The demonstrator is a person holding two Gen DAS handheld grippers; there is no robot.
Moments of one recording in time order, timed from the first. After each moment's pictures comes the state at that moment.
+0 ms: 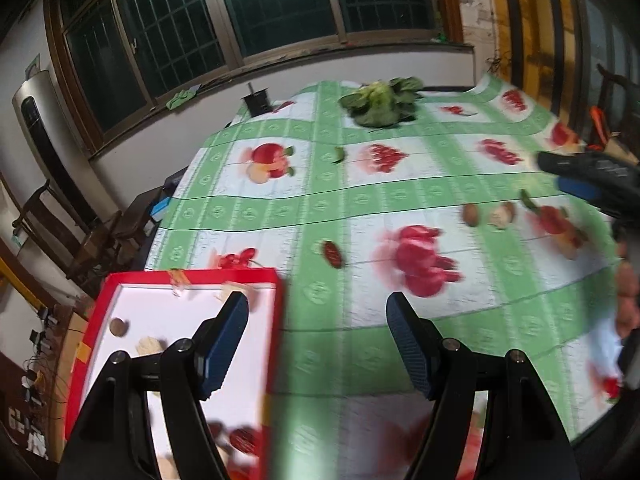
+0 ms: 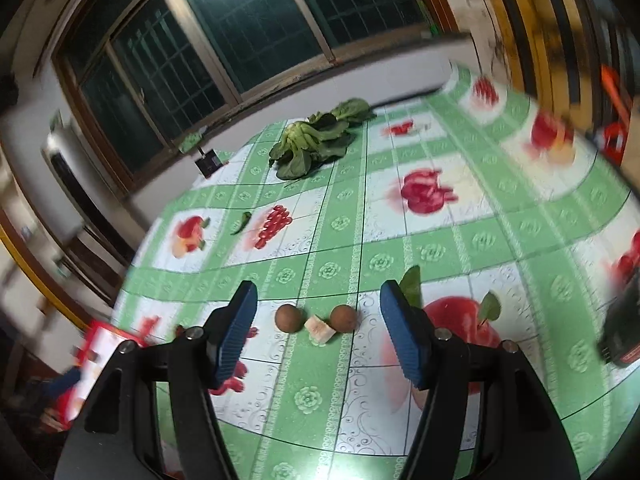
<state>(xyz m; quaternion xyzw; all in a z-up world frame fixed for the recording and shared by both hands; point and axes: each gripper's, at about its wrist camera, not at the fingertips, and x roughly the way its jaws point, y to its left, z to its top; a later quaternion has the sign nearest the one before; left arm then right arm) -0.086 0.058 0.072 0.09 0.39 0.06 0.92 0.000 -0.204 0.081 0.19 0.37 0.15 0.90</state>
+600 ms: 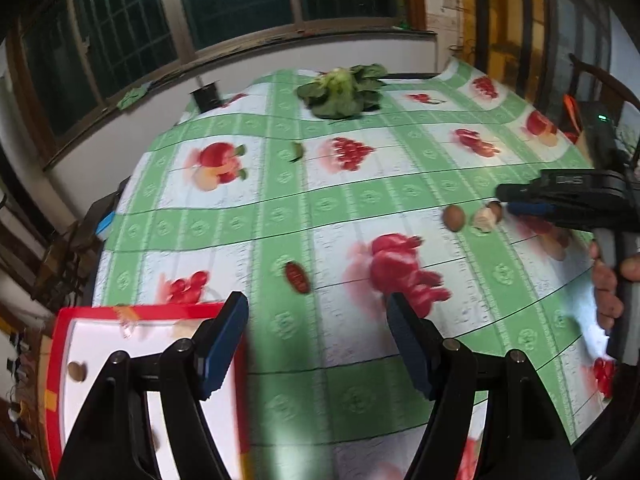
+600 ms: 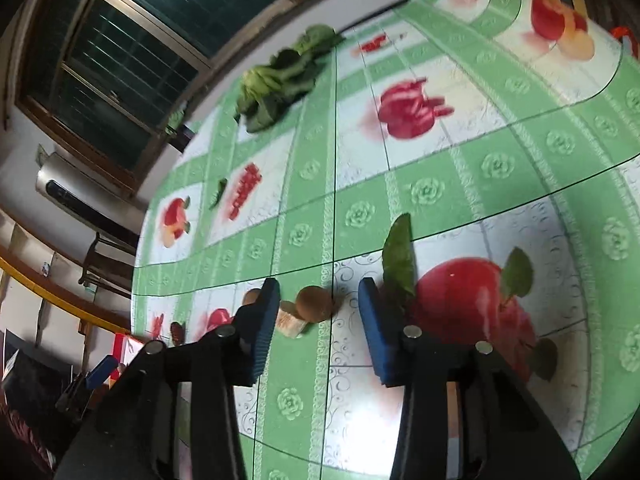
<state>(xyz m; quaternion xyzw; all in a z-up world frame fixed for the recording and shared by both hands) -0.049 0.047 0.060 0.09 0.41 -0.03 0.91 0.048 -0.213 0.029 0.26 0.48 0.16 0.82</state>
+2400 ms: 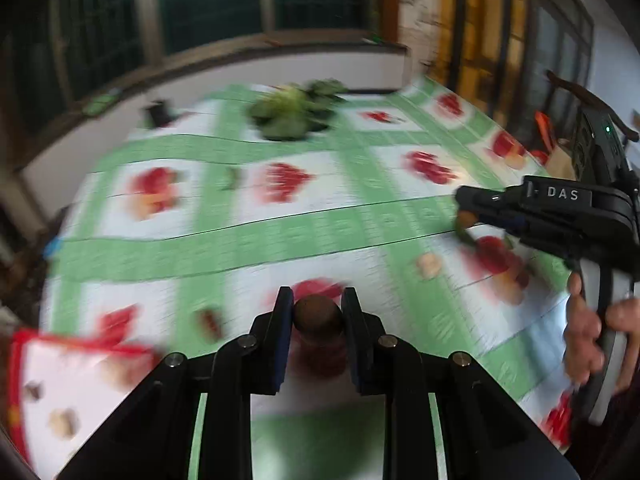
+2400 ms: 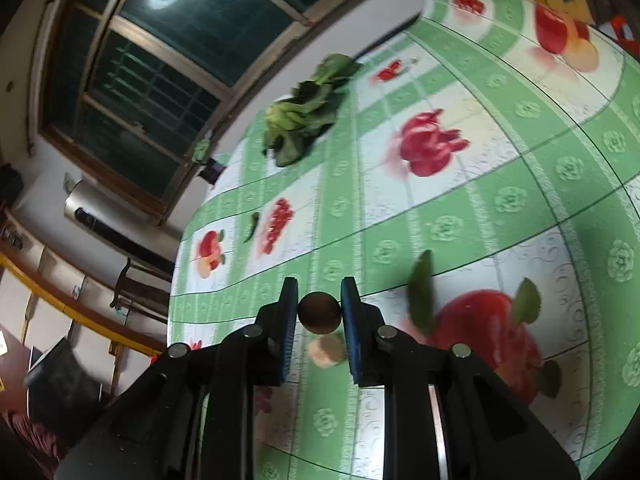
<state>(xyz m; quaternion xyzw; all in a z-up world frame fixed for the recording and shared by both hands) -0.042 0.020 0.071 0.05 0.39 -0.06 0.92 0.042 -0.224 0.052 0.31 0.42 0.20 0.83</state>
